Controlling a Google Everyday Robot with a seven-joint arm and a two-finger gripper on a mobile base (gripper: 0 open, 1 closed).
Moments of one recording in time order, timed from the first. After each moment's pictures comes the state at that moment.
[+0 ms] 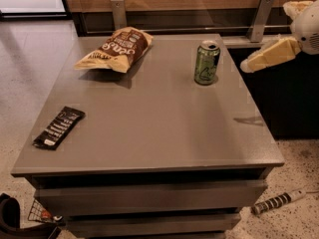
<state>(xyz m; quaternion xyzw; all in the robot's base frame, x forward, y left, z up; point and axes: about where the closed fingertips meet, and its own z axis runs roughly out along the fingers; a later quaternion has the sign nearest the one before) 0.591 -0.242 0.991 -0.43 0.75 0.04 0.49</state>
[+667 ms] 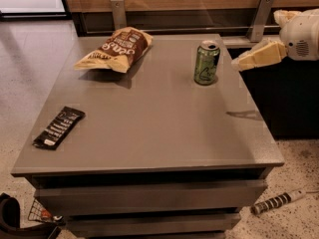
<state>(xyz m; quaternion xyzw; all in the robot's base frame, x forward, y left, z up) 0.614 -0.235 0.976 -0.40 0.74 0.09 0.53</state>
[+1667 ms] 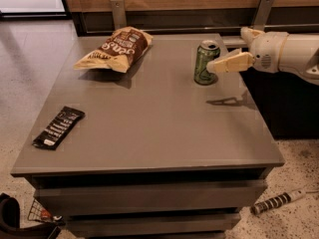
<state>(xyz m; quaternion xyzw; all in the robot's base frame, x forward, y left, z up) 0.662 -0.191 0.928 -0.36 0.70 0.22 0.57</state>
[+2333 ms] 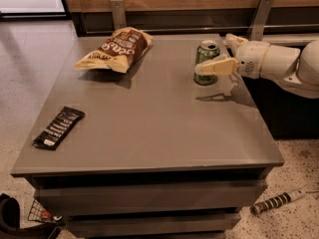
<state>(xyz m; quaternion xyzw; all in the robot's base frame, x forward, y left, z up) 0.682 -0.162 0.911 -0.35 0.67 0.27 0.60</state>
